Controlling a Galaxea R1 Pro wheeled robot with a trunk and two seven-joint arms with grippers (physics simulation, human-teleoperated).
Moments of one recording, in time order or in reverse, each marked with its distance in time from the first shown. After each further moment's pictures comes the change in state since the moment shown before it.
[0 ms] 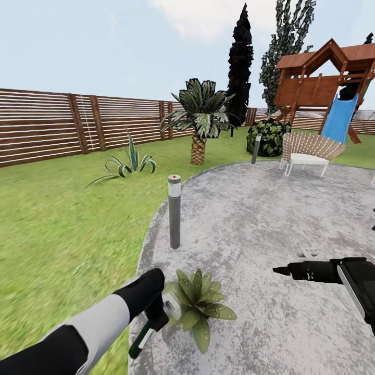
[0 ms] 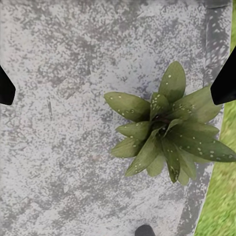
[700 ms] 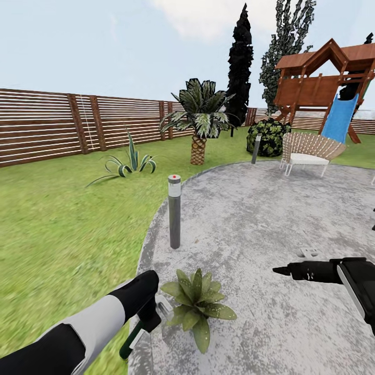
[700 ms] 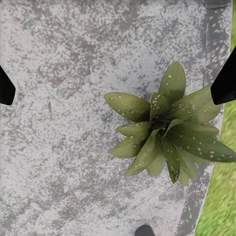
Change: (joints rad) left arm -0.001 0.025 0.008 0.040 0.000 -0.006 0.050; right arm 0.000 0.000 0.001 0.000 0.000 0.000 0.000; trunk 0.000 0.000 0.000
